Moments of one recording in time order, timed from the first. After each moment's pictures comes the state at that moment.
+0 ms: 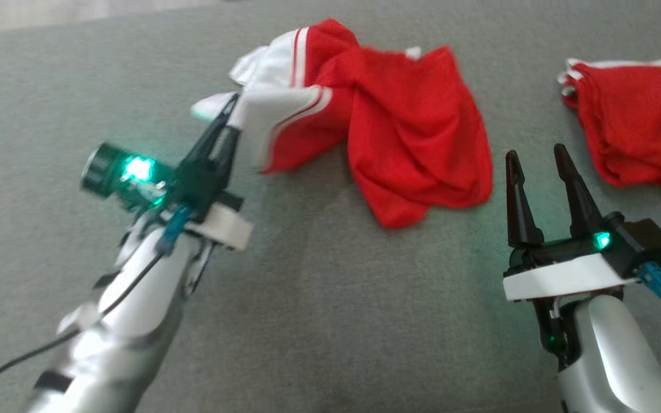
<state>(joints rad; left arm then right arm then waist) -0.65 0.20 -0.54 0.54 -0.09 0.08 -0.25 -0.21 -0.05 0.09 0.21 0.17 0.13 -0.26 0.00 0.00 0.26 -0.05</state>
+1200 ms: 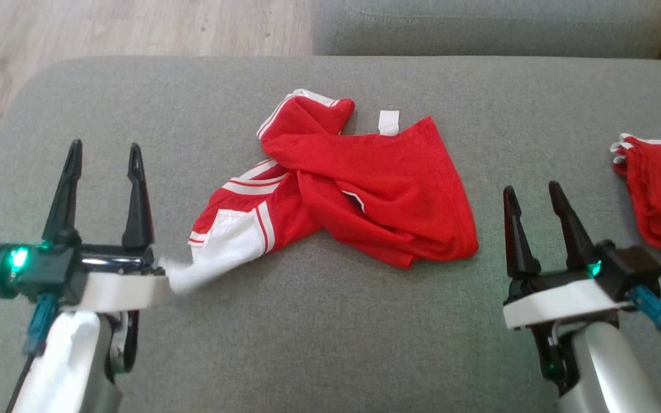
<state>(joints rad) -0.26 0.30 -0.24 0.12 -0.25 0.14 -0.26 -0.15 -0.05 0.09 0.27 0.19 0.13 -0.26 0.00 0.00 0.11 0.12</state>
